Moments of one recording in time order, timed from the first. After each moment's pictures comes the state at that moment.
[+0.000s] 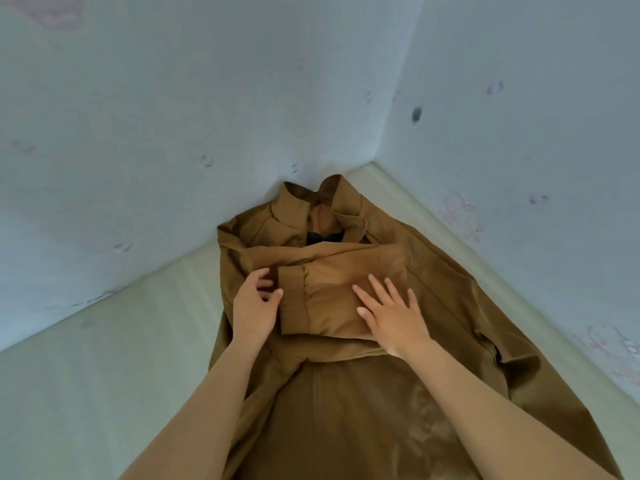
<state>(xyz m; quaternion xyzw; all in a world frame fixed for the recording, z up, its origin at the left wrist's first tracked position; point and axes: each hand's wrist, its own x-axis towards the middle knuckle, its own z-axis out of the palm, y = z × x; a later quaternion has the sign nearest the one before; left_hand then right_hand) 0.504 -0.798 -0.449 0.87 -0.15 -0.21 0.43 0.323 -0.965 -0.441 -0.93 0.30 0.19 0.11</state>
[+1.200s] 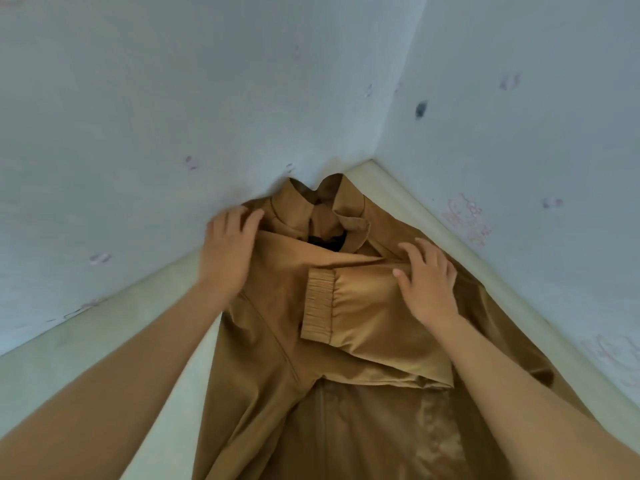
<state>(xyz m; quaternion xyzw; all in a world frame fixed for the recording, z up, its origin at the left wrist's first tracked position) 0.600 -0.833 -0.421 0.90 -0.43 0.03 0.06 0.338 -1.032 -0.436 -0.89 0.44 -0.03 0.12</state>
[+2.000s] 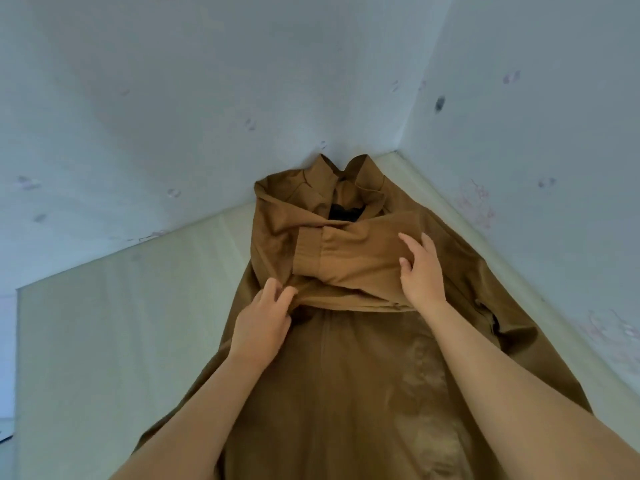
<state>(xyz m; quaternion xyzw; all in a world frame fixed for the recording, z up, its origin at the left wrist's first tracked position) 0.421 -0.706 -0.443 0.90 -0.41 -0.04 0.13 0.307 -0.966 -0.418 -0.85 0.43 -0.11 0.29</state>
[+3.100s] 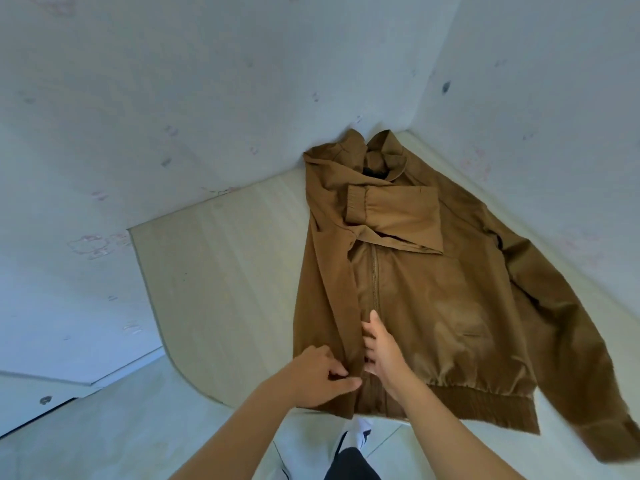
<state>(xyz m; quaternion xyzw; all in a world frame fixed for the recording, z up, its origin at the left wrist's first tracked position) 0.298 -0.488 -0.413 0.75 -0.47 -0.44 0.15 0.204 -0.619 -0.425 -0.67 0.46 0.01 0.58</state>
